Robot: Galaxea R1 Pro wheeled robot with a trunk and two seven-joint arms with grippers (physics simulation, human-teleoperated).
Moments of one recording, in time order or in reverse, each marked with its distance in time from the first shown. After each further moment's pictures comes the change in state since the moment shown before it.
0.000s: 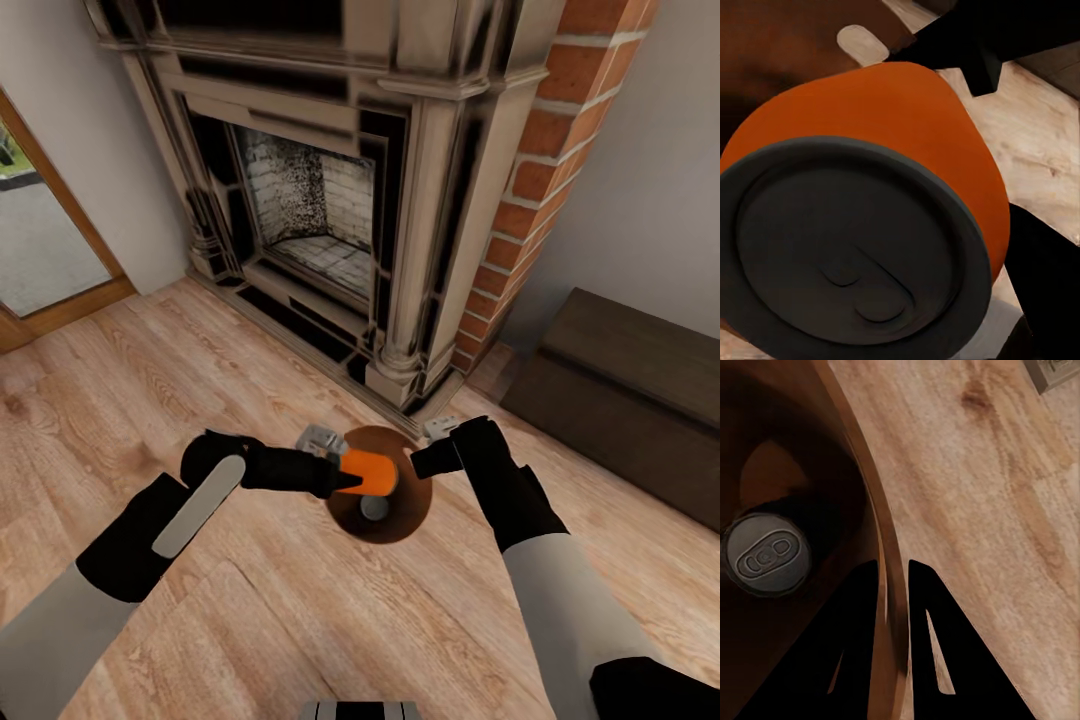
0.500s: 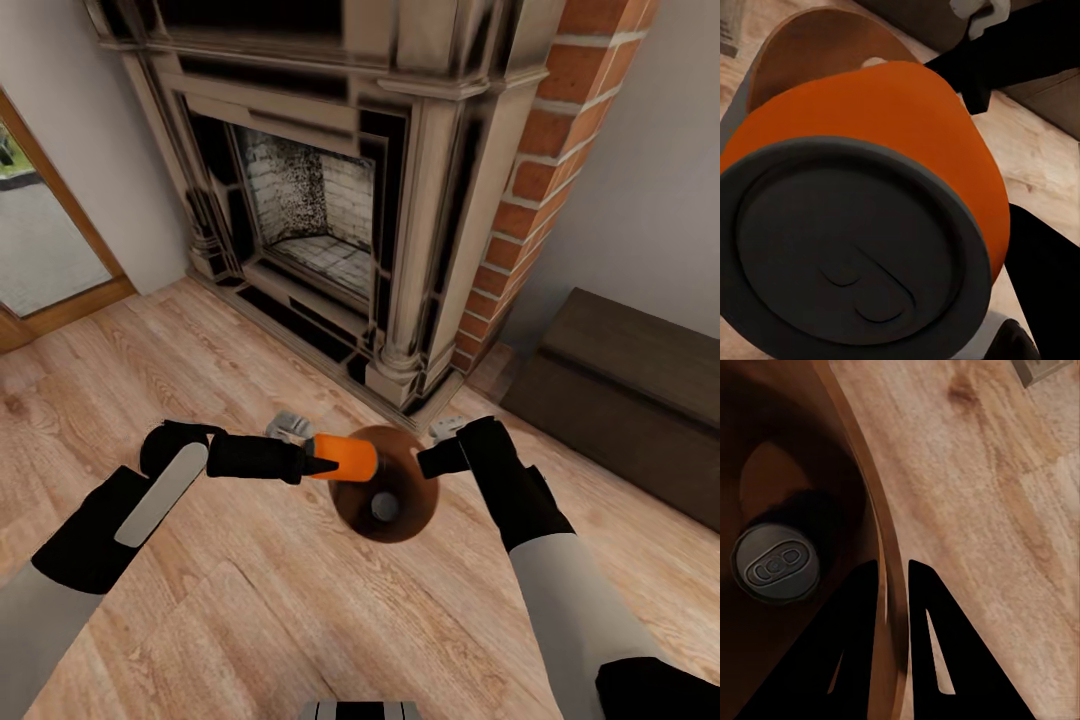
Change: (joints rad) left arm 0.000 0.090 0.093 -0.018 0.007 0.000 -0.158; right arm 0.000 -0.021 -0.007 0.001 -0.001 0.000 0.000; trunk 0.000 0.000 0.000
